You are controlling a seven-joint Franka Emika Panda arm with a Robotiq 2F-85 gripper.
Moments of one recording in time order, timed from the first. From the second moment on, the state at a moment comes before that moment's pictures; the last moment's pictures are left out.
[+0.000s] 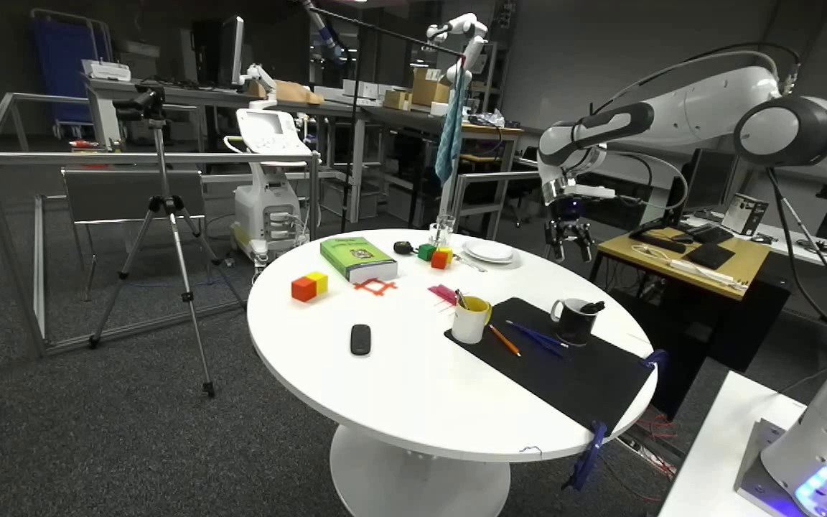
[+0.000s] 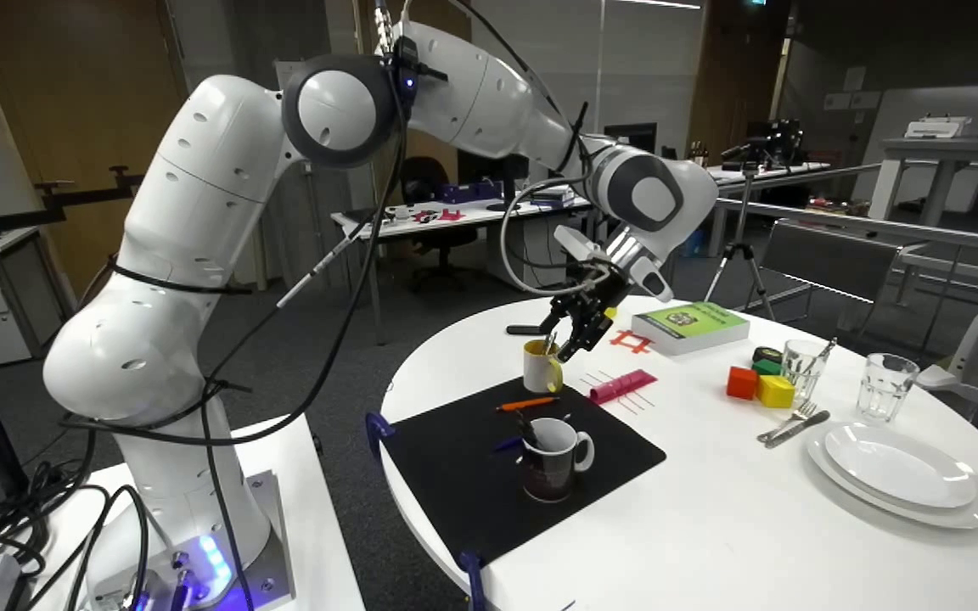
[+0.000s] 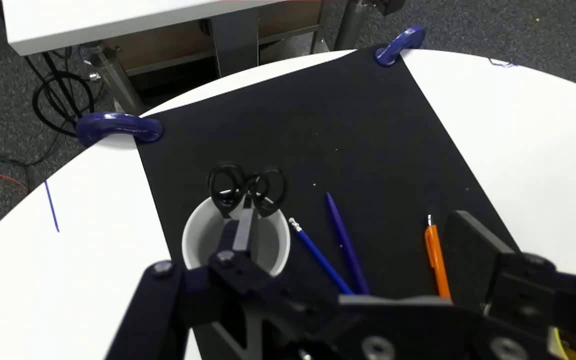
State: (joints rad) arm -0.12 0.59 -0.10 -1.44 0.19 1.36 0.08
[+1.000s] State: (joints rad) arm -0.01 0.22 0.00 -2.09 0.16 1.96 -0.04
